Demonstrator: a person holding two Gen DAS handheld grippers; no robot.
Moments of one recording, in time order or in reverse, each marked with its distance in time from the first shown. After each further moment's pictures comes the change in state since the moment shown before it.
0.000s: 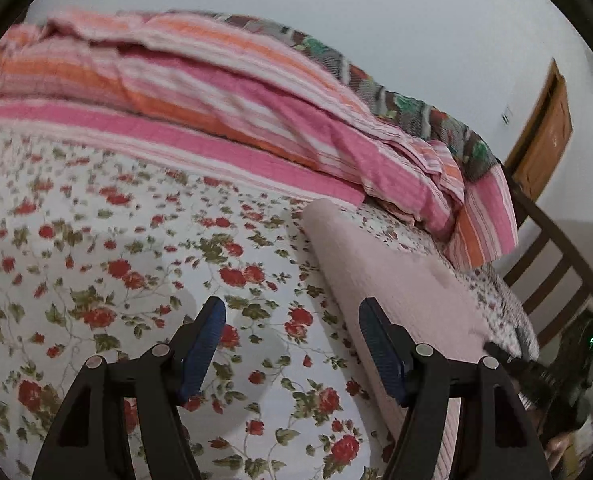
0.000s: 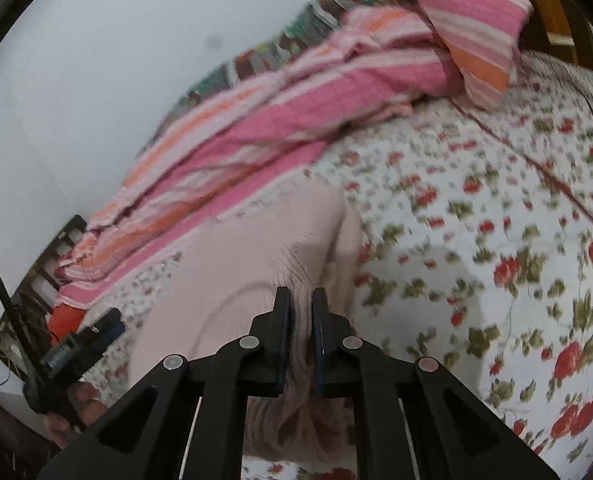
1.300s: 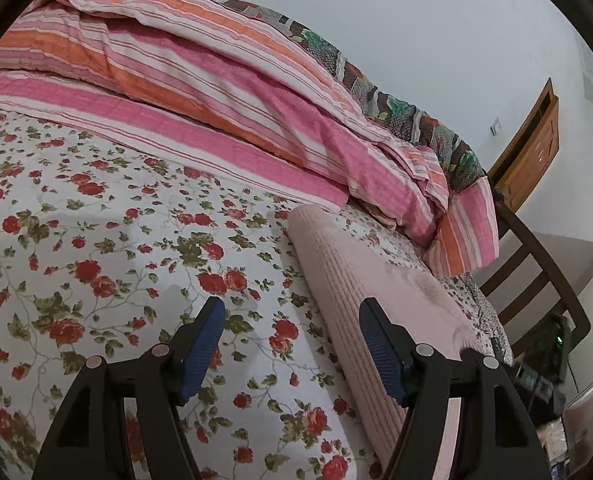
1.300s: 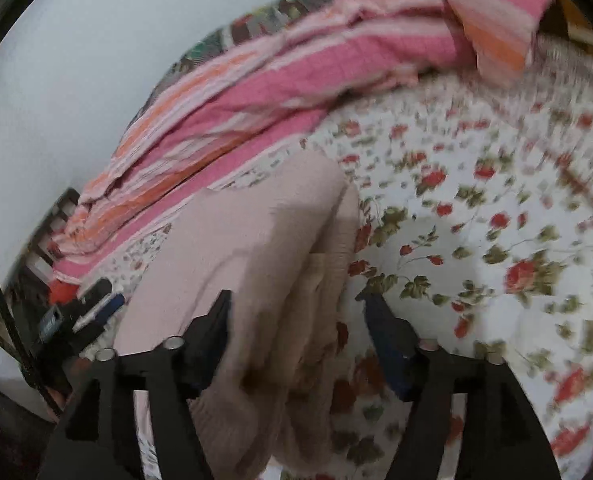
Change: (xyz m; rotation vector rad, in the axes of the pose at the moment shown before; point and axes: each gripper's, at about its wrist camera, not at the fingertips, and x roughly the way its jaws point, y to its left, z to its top) left arm 0.021 0.009 0.009 -0.027 0.020 -0.101; right arm 0.033 -0.010 0.019 0.026 0.163 0.061
